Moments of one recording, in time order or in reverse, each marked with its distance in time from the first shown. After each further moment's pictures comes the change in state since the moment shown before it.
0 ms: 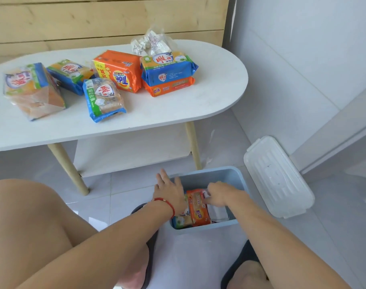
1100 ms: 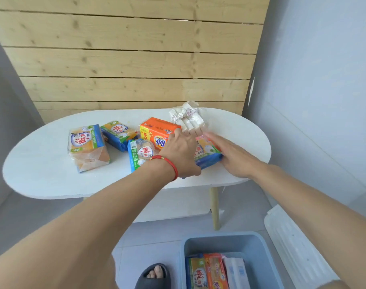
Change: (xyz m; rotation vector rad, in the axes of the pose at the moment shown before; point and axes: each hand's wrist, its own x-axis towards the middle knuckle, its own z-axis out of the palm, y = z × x) left_hand -0.021 -0.056 -0.264 -0.062 0.653 0.227; right_hand -0.027 -0.069 -0.256 0.111 0.695 -0.599
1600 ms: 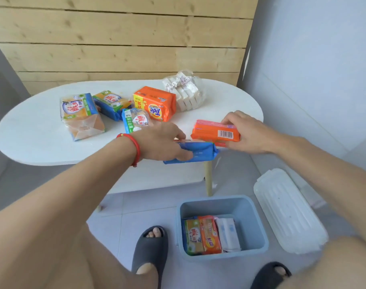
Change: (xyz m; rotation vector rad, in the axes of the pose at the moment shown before) left_hand -0.064 -0.013 -0.027 -0.270 -0.394 -0.034; right_hand -0.057 0.002 -0.027 -0.246 -0.067 0.109
